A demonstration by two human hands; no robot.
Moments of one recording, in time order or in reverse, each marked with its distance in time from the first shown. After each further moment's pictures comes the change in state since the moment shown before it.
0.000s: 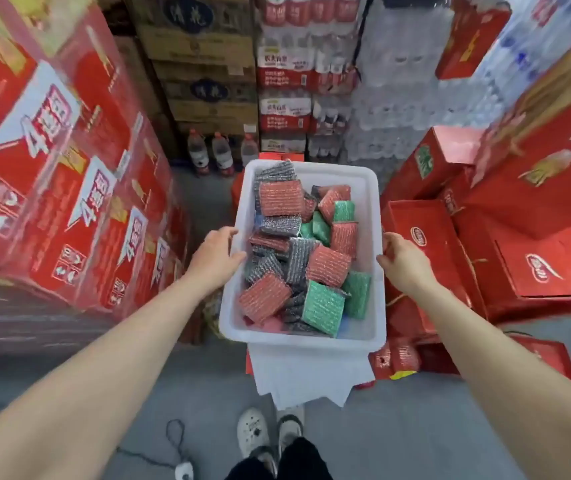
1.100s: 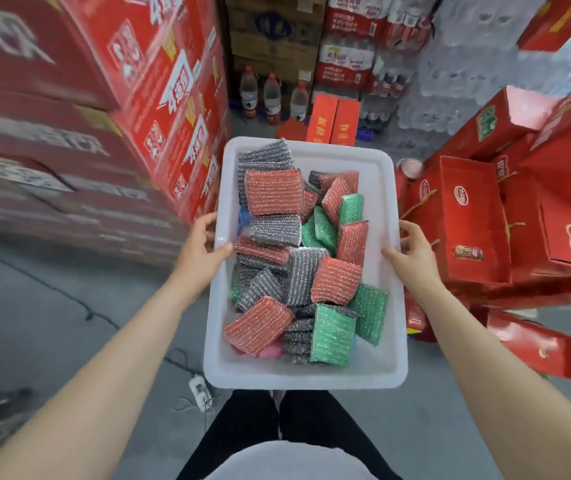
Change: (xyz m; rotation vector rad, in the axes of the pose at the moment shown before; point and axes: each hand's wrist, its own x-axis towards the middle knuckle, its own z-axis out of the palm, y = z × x) left_hand -0.194 -0.074 0.008 -0.627 0.207 -0.235; right_hand -0.130 -0.037 0.027 0.495 -0.069 0.040
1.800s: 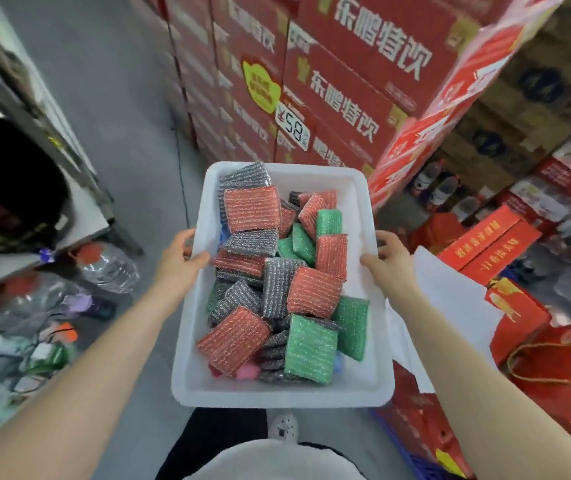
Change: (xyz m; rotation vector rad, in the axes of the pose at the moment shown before) left_hand -0.290 -0.124 -0.134 -0.201 0.772 -0.321; right_hand -0.152 -0.137 0.157 -0.133 -0.527 -0.520
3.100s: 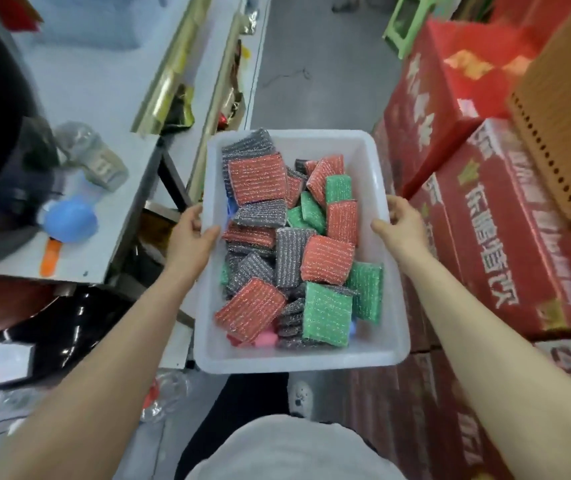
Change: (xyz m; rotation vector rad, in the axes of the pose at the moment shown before) left_hand 0.701 0.055 -0.376 -0.143 0.720 -0.286; right_hand 0.630 -0.646 0.537 -0.175 -0.509 -0.517
